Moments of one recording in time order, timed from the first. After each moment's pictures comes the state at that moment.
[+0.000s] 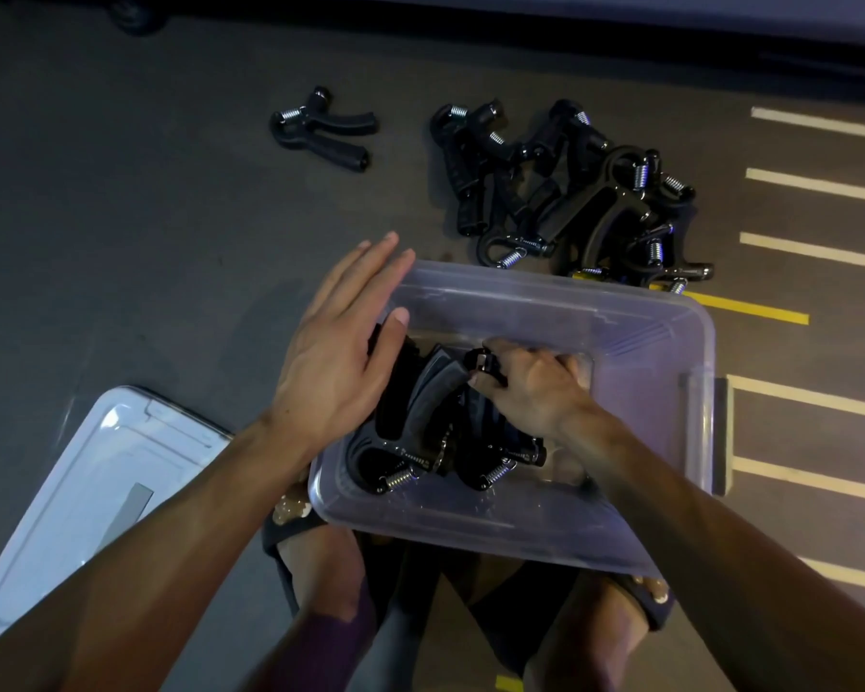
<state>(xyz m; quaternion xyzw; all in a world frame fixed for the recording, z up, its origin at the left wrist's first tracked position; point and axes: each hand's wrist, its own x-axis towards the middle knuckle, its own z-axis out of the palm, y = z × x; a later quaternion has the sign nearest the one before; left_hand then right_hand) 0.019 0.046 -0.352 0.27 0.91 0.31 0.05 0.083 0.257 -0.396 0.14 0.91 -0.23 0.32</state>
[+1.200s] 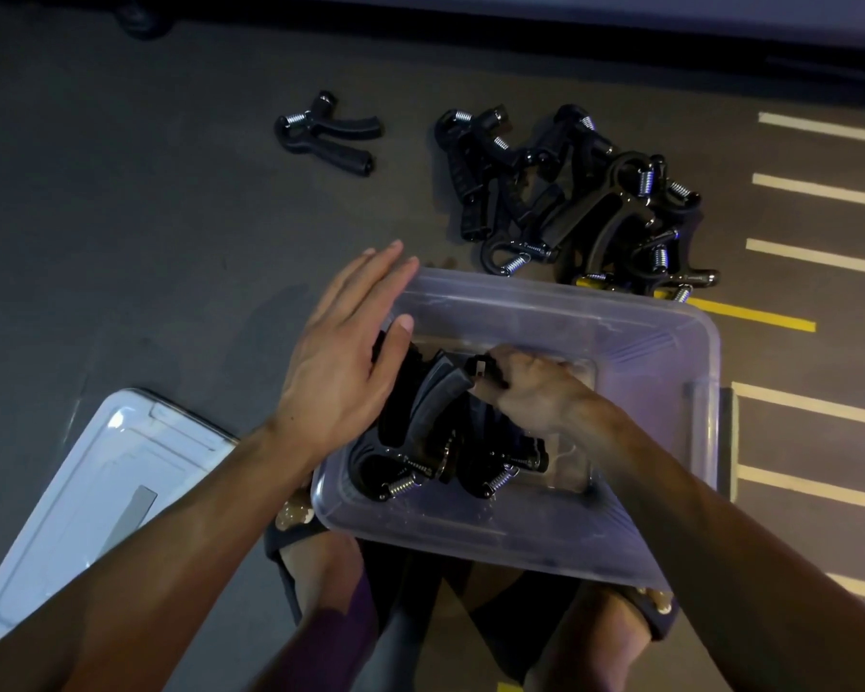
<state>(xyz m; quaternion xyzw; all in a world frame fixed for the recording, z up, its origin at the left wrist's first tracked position) 0.018 0.046 -0.353 0.26 0.91 0.31 0.05 0.070 0.260 -0.387 0.11 0.88 -0.24 0.40</state>
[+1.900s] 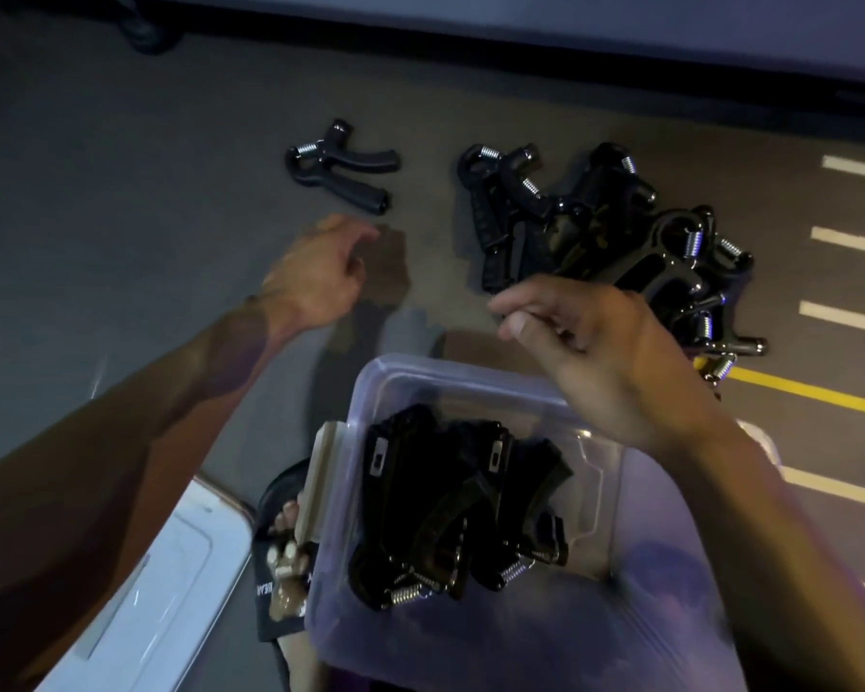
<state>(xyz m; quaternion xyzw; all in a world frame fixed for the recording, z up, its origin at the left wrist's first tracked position) -0.163 0.046 -0.401 0.17 0.94 0.18 0.22 -0.010 0.294 -0.315 0.06 0.88 -0.45 0.12</state>
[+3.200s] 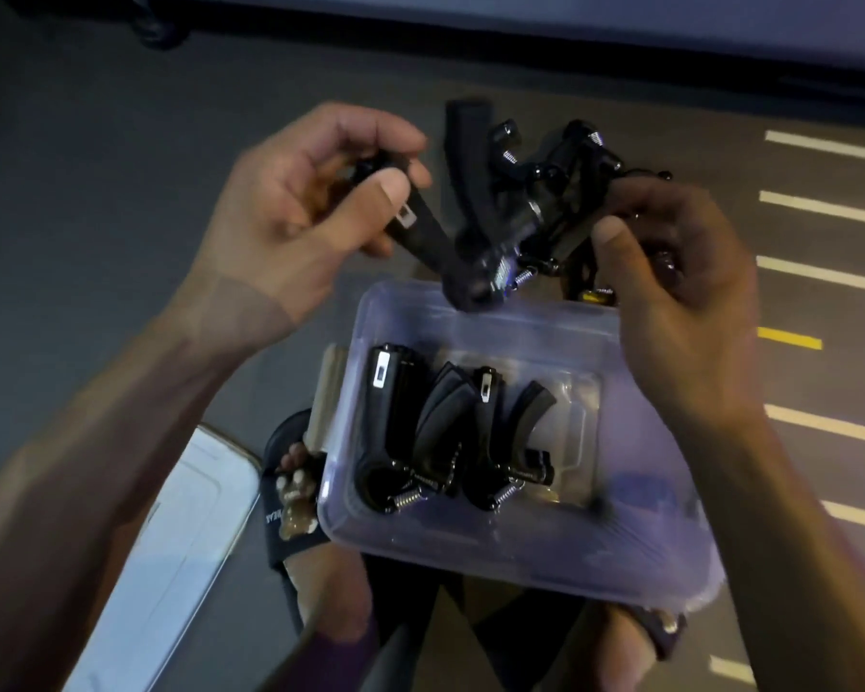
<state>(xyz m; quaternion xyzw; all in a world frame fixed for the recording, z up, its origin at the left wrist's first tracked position) -0.046 0.056 -0.250 0.24 0.76 0.59 0.14 0.061 0.287 -0.278 0.18 0.79 -0.57 -0.16</state>
